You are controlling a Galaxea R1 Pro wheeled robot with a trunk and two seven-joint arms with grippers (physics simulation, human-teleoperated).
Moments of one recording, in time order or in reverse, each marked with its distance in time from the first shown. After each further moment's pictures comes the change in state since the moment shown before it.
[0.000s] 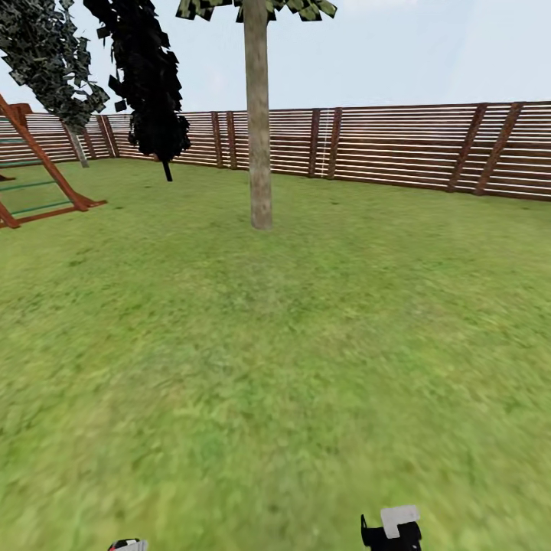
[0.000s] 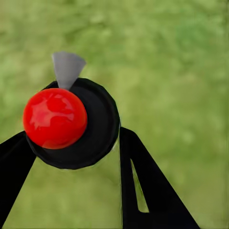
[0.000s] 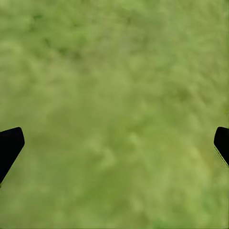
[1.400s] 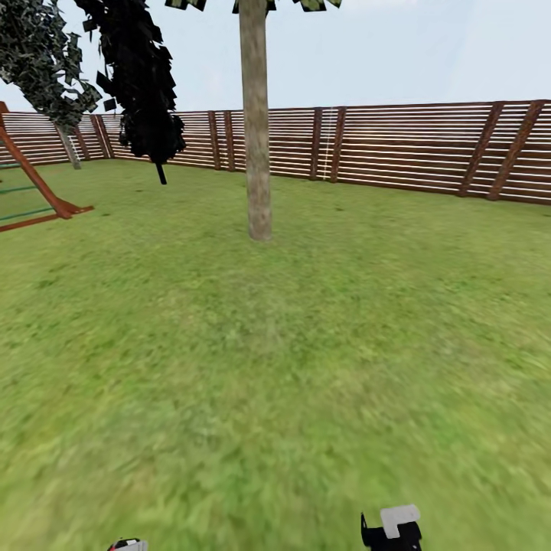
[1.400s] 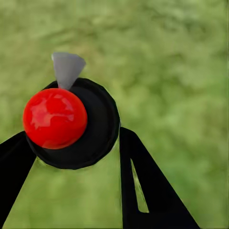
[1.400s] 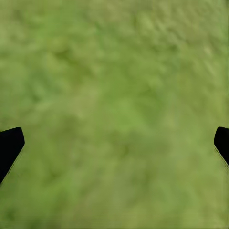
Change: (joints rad) left arm 0.000 0.000 -0.002 0.000 0.000 0.000 0.000; right arm 0.000 0.000 0.000 0.000 0.000 0.000 0.000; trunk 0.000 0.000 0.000
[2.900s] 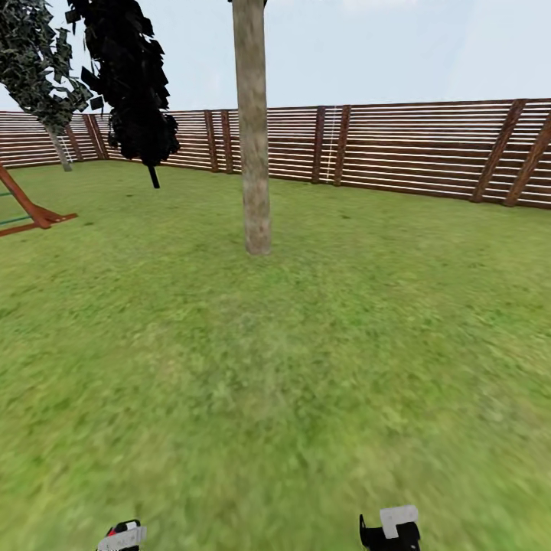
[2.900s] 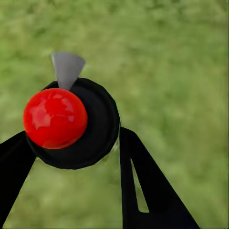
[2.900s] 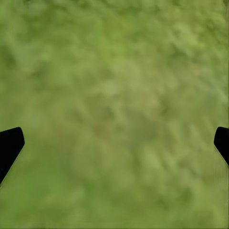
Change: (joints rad) left arm 0.004 0.008 -0.001 -0.072 0.001 0.000 -0.001; right arm 0.000 0.005 0.000 0.000 -0.002 -0.002 -0.001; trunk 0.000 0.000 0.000
